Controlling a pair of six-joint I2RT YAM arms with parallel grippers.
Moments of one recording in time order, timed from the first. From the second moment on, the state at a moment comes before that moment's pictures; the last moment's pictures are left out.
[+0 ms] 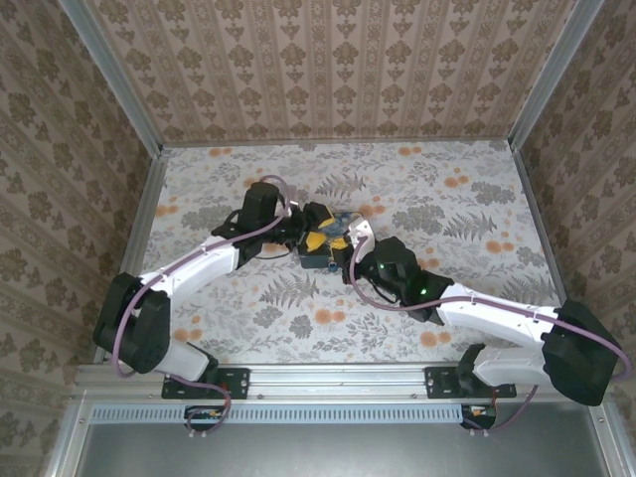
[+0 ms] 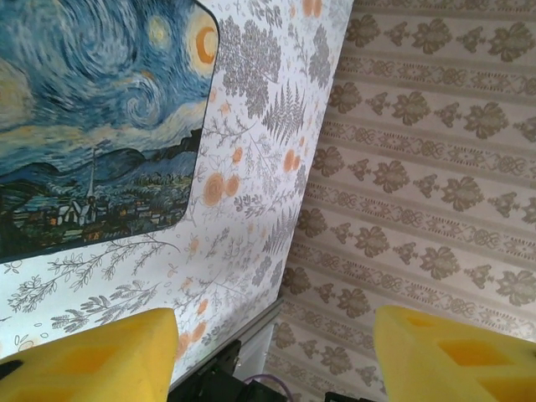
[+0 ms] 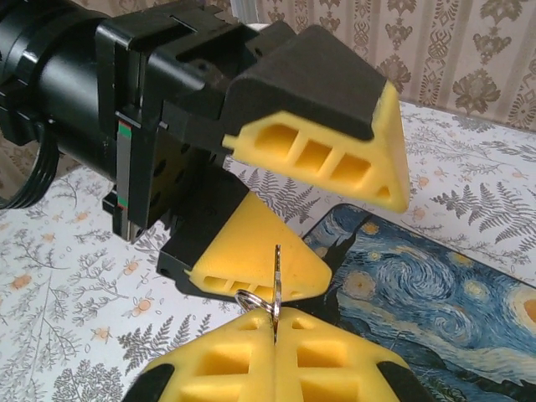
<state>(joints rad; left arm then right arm) -0.59 1.46 0.93 -0.02 0.64 -1.32 0.86 1.21 0.63 0.30 0.13 0.13</state>
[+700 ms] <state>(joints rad) -0.62 1.47 0.94 0.00 0.65 -1.34 0.88 1.26 0.67 0.25 0.23 0.07</state>
